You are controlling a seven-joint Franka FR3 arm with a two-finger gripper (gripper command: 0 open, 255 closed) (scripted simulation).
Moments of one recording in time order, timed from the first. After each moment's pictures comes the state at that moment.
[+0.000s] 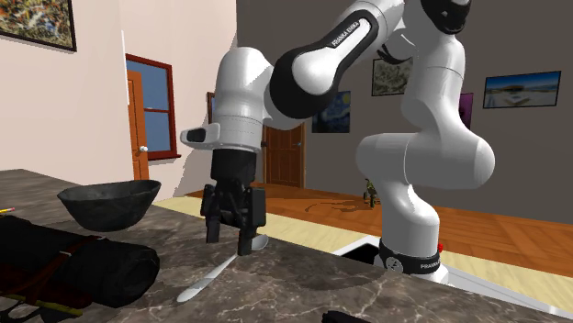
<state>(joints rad) 0.10 -0.51 -0.57 -2.78 -0.07 2.45 -0.54</state>
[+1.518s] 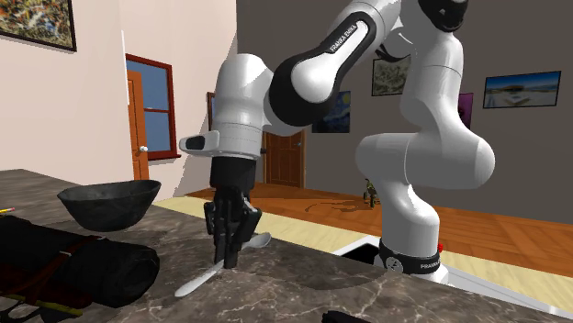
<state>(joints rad) 0.12 -0.48 -0.58 -2.79 -0.05 2.50 -0.55</state>
